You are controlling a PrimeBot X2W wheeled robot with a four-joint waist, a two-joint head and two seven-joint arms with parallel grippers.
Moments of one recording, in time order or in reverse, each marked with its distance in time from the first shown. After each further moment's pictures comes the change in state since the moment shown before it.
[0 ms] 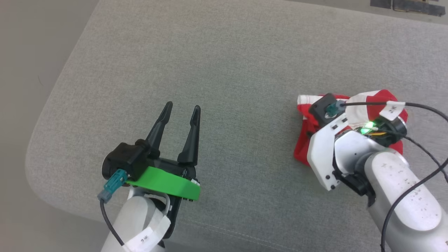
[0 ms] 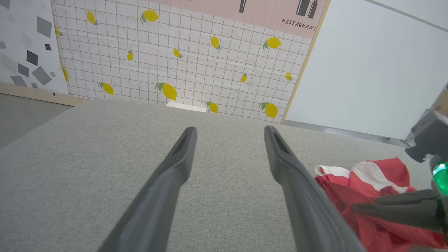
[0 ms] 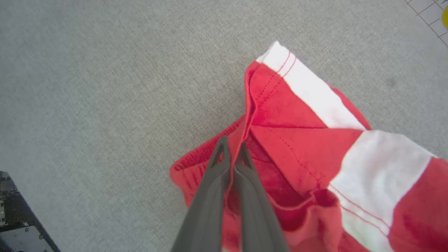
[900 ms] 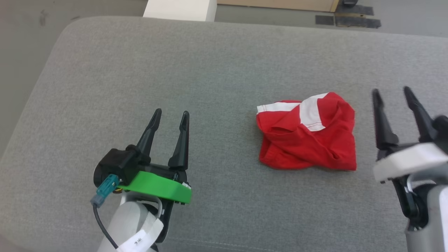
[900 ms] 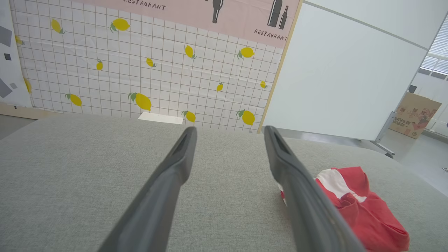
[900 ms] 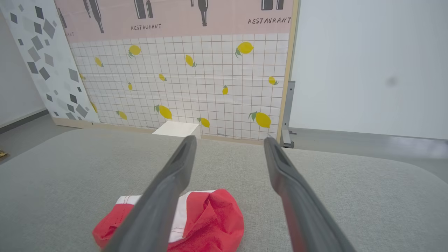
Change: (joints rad) left arm 0.028 0.000 0.047 0.014 0.006 0.001 0.000; right arm 0.272 0.163 -0.502 -0.197 -0.061 0.000 -0.707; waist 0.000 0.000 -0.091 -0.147
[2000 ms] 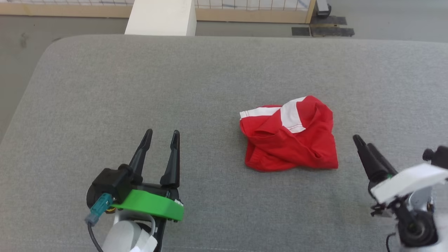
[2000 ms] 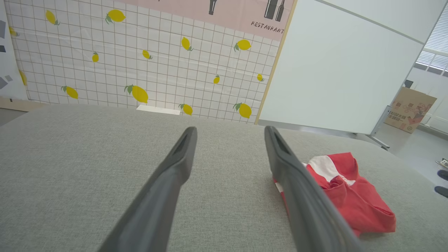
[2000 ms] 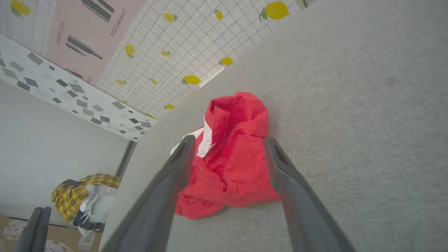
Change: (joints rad) left arm 0.099 0.000 0.044 -0.023 0.019 0.000 0.000; right arm 0.101 0.032 -0.032 0.151 0.612 0.000 0.202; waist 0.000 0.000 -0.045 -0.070
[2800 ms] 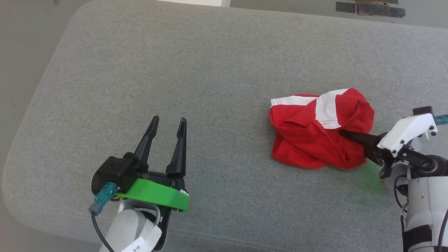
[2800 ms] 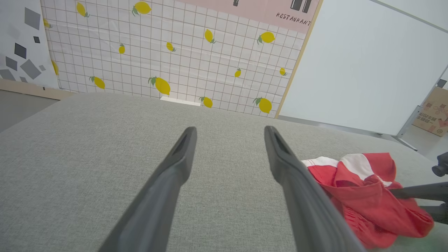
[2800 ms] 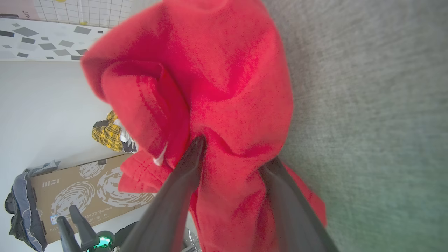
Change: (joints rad) left arm -0.057 0.000 -0.031 0.001 -0.008 0.000 0.000; right arm -0.497 0.029 -0.381 0.599 -0.052 -0.001 0.687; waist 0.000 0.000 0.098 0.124
